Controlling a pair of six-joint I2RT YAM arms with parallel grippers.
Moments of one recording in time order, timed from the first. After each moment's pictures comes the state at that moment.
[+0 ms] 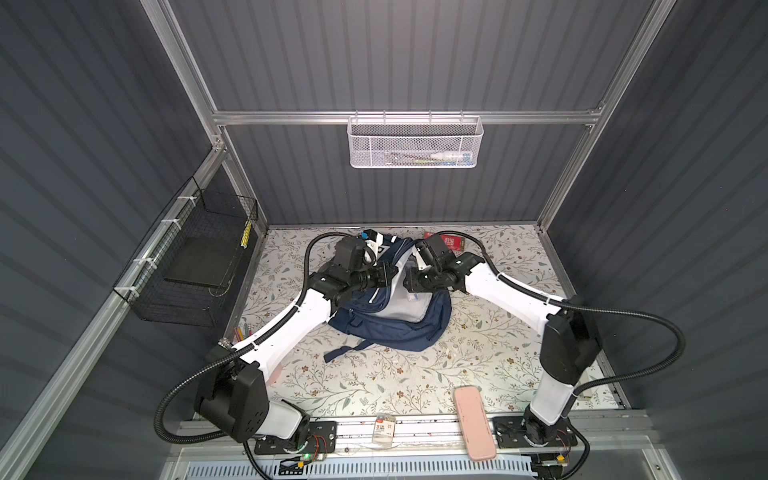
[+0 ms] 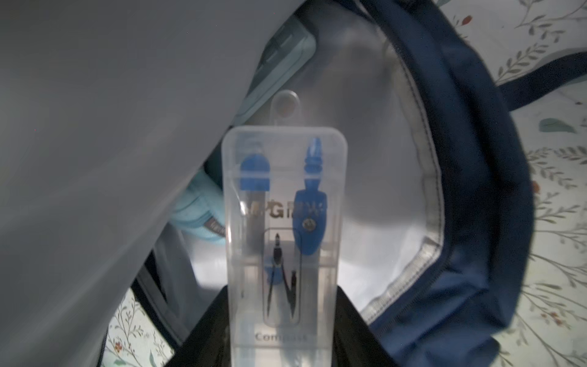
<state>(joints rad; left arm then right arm) -0.53 1.44 1.17 -0.27 0.32 -0.51 0.67 1.82 1.51 -0.63 -0.07 0.54</state>
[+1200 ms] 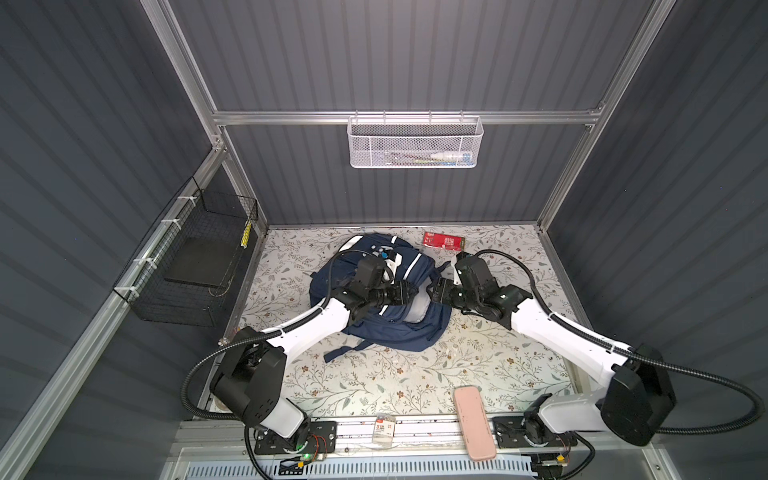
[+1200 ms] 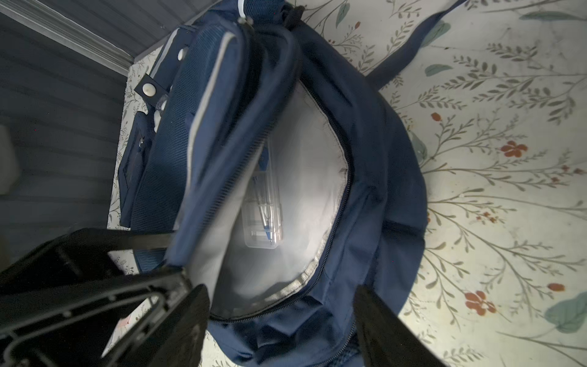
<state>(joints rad) -0.65 1.54 1.02 -0.08 0.35 -0.57 0.62 1.34 0.99 -0.38 -0.01 0.73</state>
